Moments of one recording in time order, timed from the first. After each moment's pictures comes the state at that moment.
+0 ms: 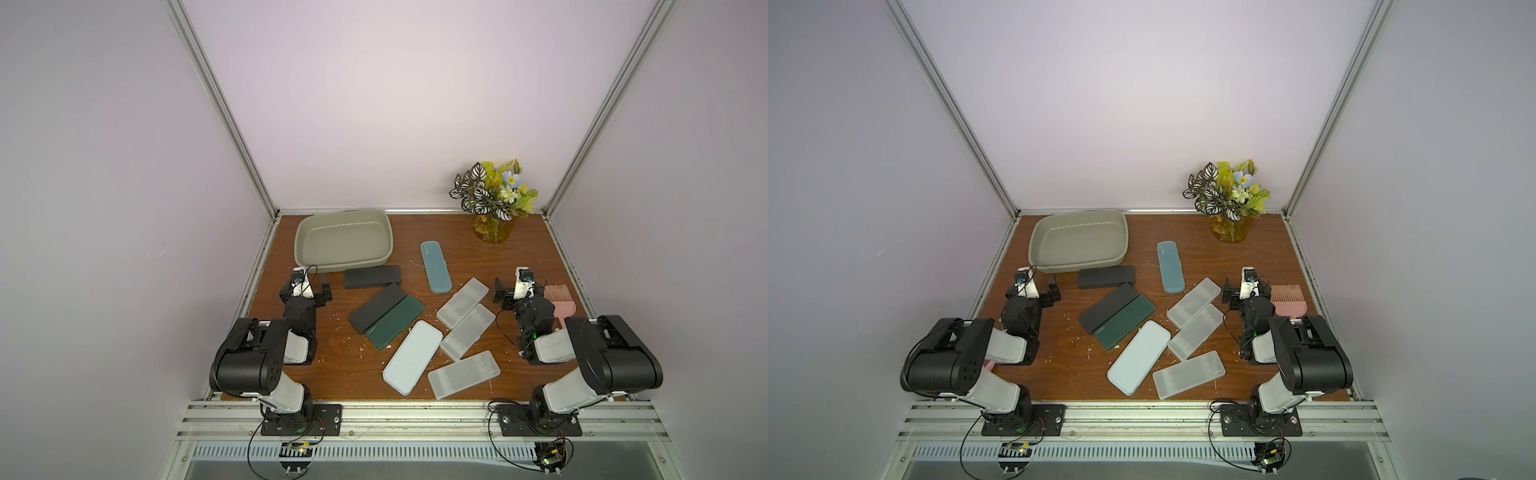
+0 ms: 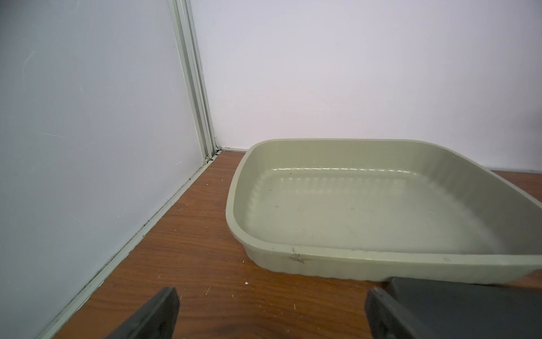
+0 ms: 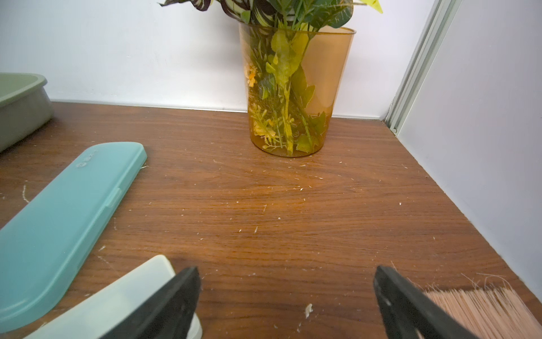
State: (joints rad) left arm 0.02 1.55 0.18 1.27 -0.17 -0.01; right arm 0.06 1.56 0.19 1.19 0.09 -0.03
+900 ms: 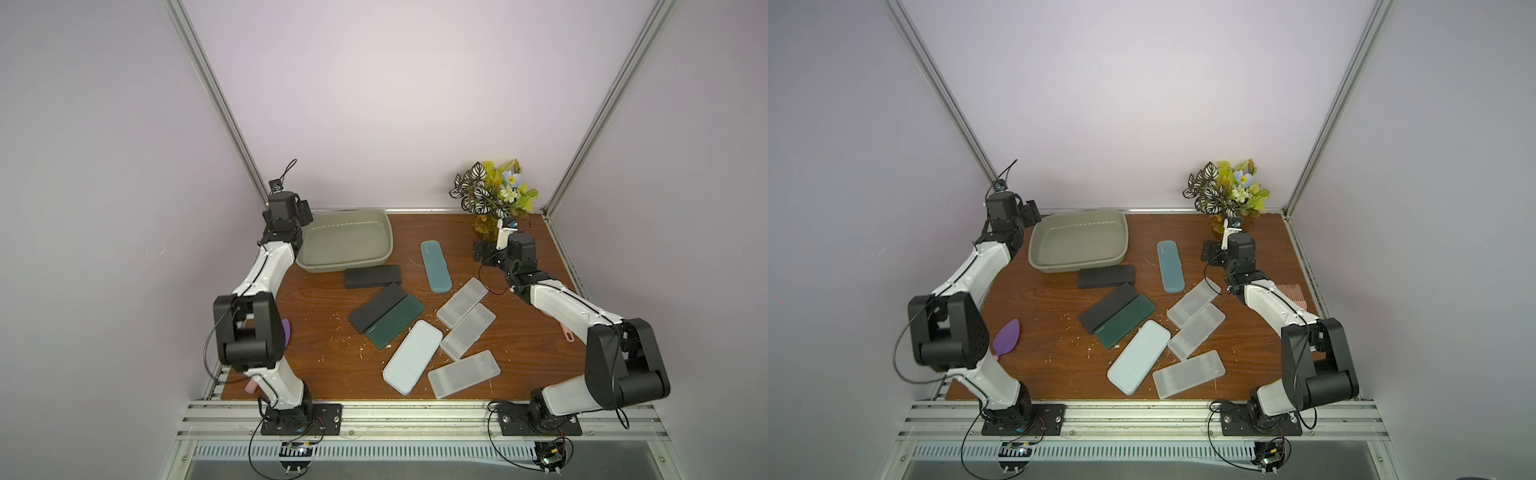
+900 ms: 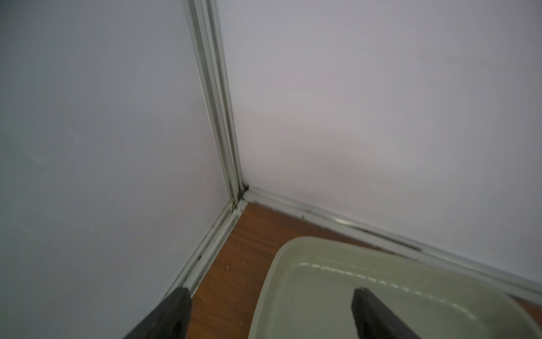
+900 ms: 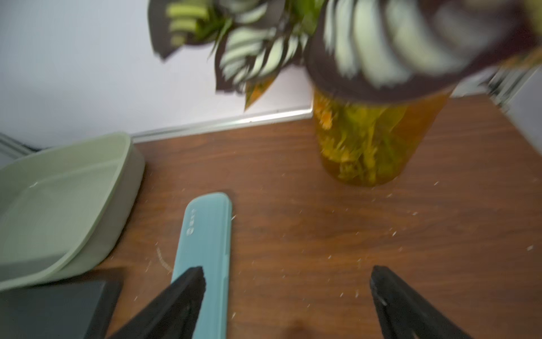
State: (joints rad) left arm 0.09 1.80 1.46 -0.11 -0.26 -0.15; right arm 0.24 1.48 0.89 0.10 0.03 0.29
